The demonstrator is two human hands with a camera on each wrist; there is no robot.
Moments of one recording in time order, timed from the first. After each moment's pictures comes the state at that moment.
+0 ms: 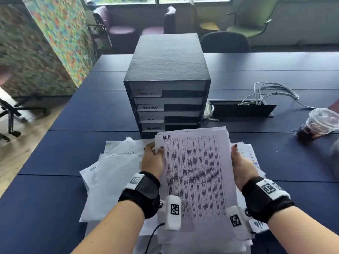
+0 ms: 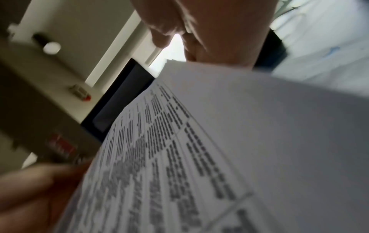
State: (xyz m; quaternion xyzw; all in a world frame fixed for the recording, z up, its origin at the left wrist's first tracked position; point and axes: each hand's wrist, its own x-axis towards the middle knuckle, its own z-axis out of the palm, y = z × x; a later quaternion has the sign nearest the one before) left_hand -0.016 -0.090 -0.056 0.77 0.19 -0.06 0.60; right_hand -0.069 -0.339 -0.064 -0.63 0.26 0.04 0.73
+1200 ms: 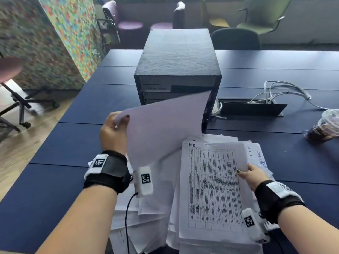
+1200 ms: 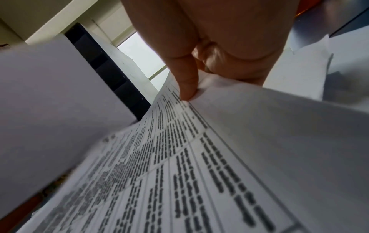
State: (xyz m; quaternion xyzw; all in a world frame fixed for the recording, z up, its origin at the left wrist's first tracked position) left_hand -0.003 -0.002 0.024 0.74 0.09 0.23 0.63; right_hand -0.074 -0.380 -0.127 -0.77 0.34 0.09 0.53
